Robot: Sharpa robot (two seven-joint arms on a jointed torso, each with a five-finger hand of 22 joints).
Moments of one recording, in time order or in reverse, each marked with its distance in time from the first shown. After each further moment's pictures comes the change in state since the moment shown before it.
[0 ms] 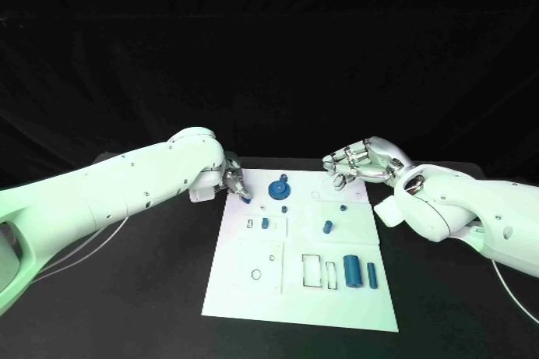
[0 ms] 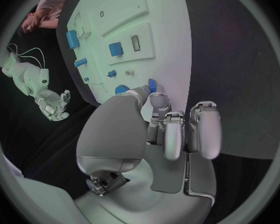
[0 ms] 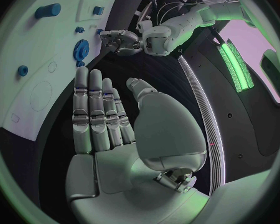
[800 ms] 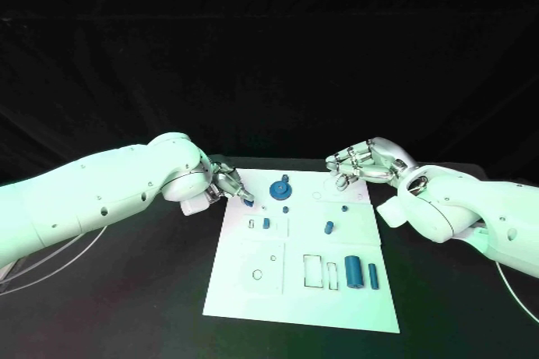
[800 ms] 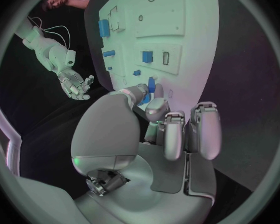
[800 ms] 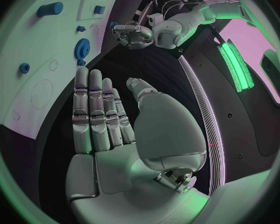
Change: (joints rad) left arm 0.004 -0.190 -0.007 0.263 0.256 -0.173 -0.012; left_hand -0.097 -0.073 0.134 -0.087 -0.001 0.005 -0.004 0.051 0.030 0.089 -0.021 0.124 0.133 -0.004 -0.004 0.000 0.000 0.000 0.000 0.000 0.013 0.000; right arm 0.000 -0.006 0.000 0.000 0.000 -0.002 0.000; right_hand 0.000 0.000 0.000 0.000 0.004 0.000 0.000 0.000 0.000 0.000 0.000 0.000 -0.001 0.000 0.000 -0.004 0.000 0.000 0.000 0.000 0.000 -0.001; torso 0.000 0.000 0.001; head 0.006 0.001
